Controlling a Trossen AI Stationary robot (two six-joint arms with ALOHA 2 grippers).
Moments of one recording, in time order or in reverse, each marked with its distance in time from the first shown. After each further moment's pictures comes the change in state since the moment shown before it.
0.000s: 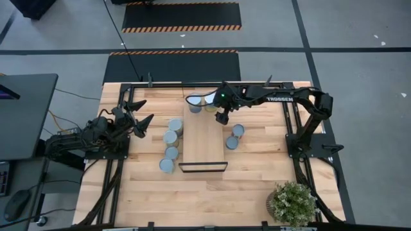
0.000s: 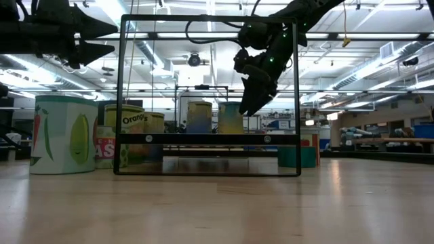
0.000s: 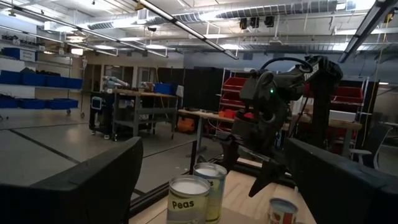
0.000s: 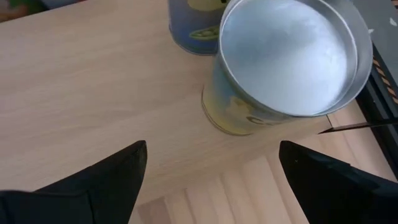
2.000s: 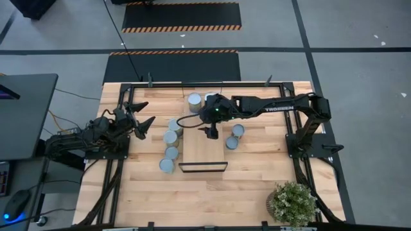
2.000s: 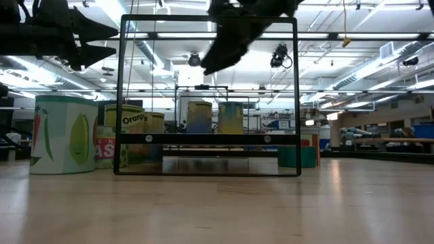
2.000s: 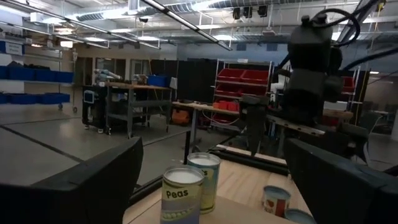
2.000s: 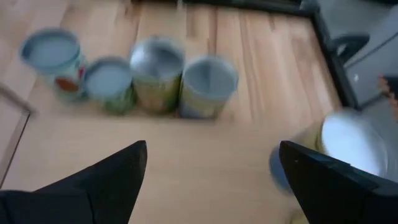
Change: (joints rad) left arm 0.000 0.000 0.000 -0.042 0.034 -0.008; right arm 0.238 0.042 0.165 0.156 -0.024 -0.152
